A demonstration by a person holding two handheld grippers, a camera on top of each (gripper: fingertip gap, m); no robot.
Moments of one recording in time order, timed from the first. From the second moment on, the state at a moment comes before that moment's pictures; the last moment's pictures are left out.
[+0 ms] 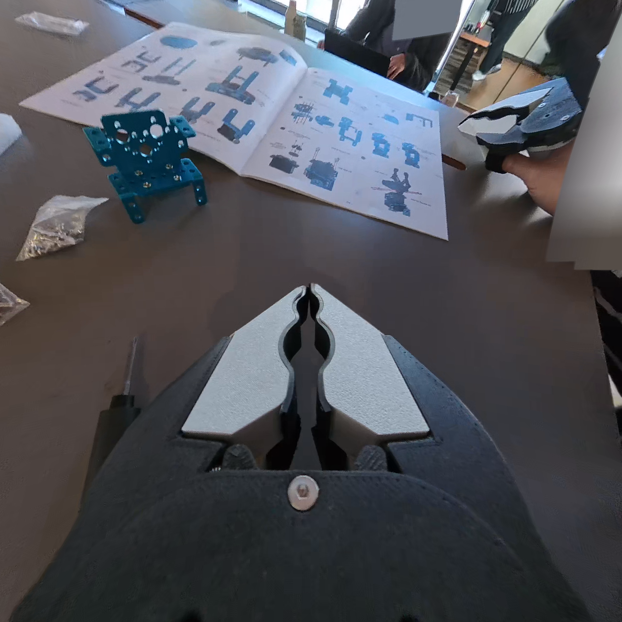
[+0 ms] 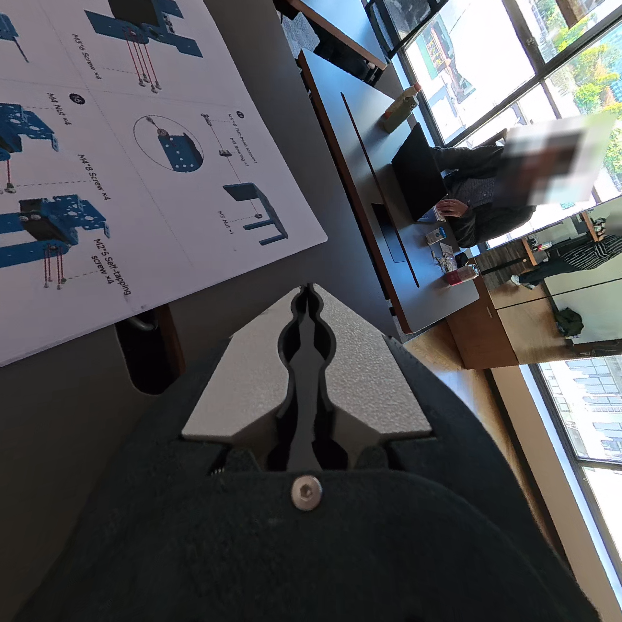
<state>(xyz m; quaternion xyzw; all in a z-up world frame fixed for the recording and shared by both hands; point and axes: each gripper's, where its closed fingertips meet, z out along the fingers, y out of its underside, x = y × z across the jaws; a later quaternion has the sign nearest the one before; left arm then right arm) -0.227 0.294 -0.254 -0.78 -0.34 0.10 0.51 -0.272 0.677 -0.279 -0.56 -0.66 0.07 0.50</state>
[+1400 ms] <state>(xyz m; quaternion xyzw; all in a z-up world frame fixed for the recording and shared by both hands) -0.256 -0.351 -0.168 -0.64 -0.37 0.27 0.61 -0.320 -0.139 -0.125 -0.29 -0.64 0.65 0.30</state>
